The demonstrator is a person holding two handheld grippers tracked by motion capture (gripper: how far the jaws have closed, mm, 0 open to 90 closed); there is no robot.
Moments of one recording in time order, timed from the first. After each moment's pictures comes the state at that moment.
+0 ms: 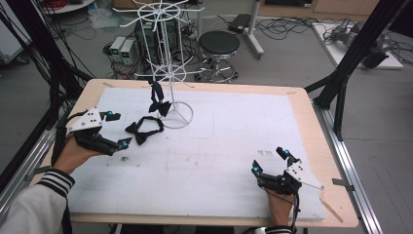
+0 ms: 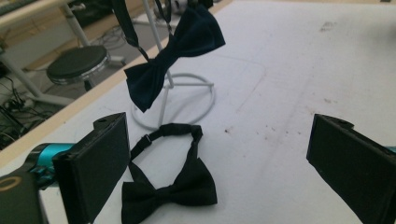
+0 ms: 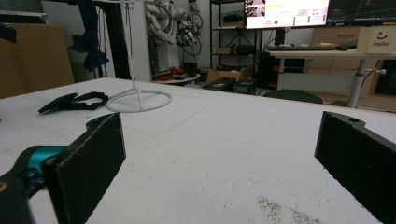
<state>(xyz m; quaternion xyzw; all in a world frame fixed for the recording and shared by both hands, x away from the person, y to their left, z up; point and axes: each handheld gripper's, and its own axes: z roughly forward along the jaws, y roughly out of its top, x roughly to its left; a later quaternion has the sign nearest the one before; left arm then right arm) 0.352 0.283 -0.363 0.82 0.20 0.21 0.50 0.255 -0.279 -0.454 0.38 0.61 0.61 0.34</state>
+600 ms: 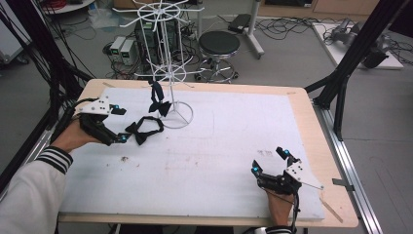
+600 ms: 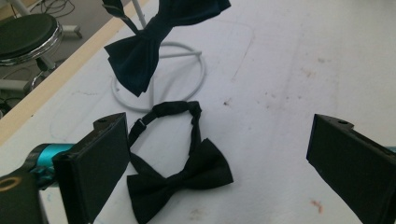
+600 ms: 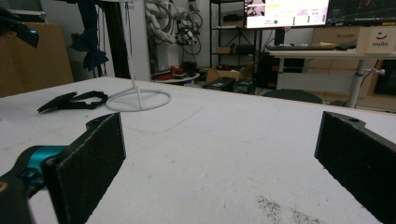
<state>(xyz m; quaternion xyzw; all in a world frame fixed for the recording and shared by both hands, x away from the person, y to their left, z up) 0.396 0.284 -0.353 0.88 0.13 0.15 0.43 0.255 -0.279 -0.454 0.37 0.62 0.60 0.34</state>
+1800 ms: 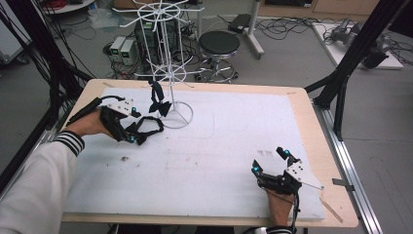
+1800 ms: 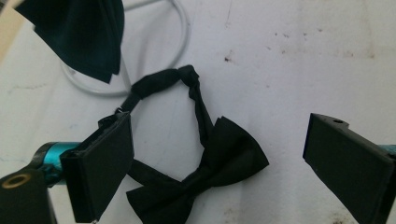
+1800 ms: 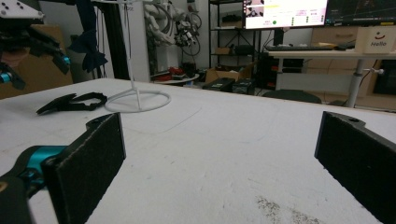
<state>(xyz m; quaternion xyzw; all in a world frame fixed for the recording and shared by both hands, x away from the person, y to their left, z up) 0.448 0.255 -0.385 0.94 0.04 0.08 0.32 0.255 -0.280 -0.455 0.38 0.61 0.61 0.34</state>
